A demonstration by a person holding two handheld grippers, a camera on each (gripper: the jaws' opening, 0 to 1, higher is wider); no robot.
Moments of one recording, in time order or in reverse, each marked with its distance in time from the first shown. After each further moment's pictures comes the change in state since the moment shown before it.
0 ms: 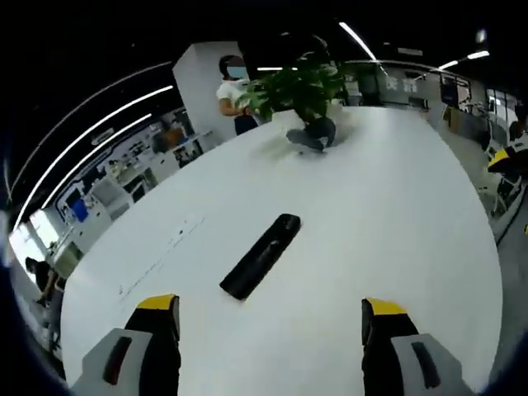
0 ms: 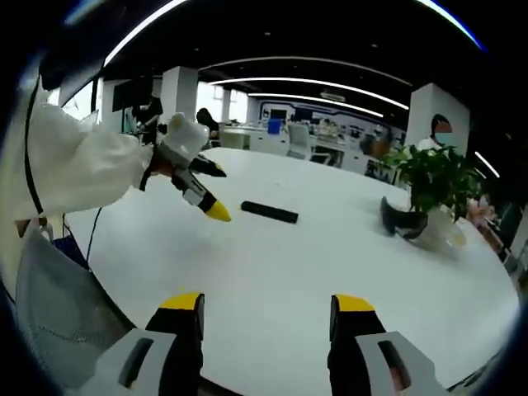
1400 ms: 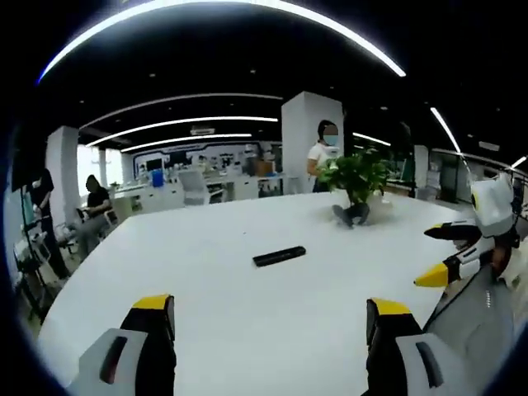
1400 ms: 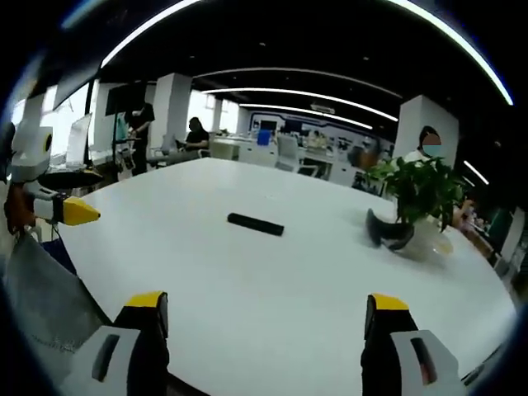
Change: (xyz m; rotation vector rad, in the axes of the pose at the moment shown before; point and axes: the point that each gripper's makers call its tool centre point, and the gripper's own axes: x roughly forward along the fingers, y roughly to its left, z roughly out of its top) left arm -0.192 -0.078 -0.030 -0.421 -0.300 0.358; right arm -0.005 -0.014 0.014 -0.020 -0.074 -0.080
